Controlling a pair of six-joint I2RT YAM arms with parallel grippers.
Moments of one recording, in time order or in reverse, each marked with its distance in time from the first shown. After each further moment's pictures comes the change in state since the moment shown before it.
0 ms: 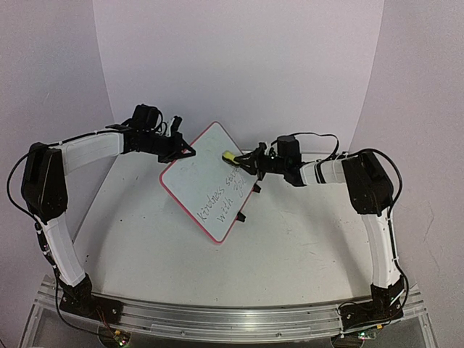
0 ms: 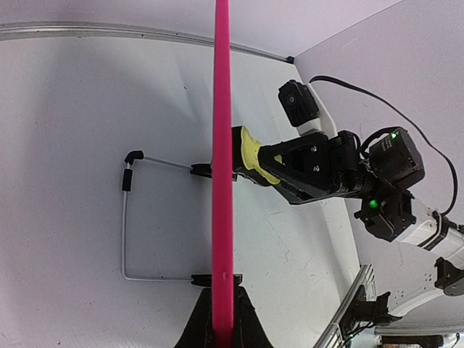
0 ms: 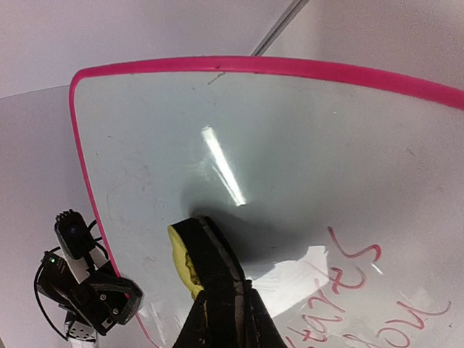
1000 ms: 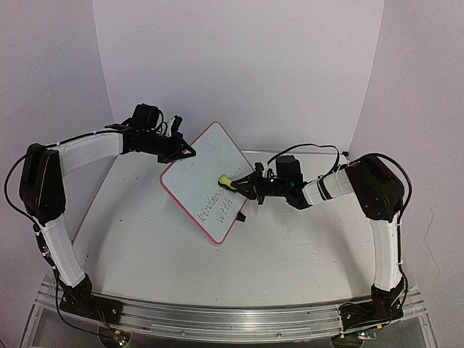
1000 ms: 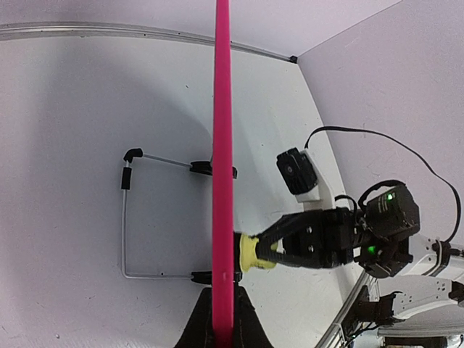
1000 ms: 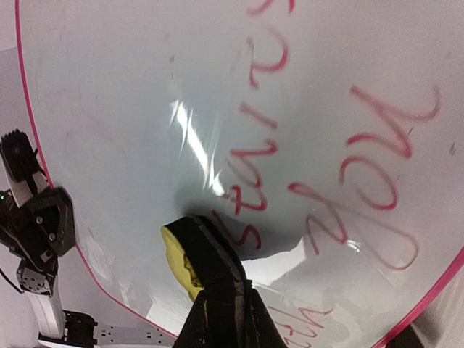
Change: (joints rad) left arm -0.017 -0.024 -0.009 -0.016 -0.033 -0.002; right arm 0.095 -0.152 -0.382 0.164 0.005 -0.043
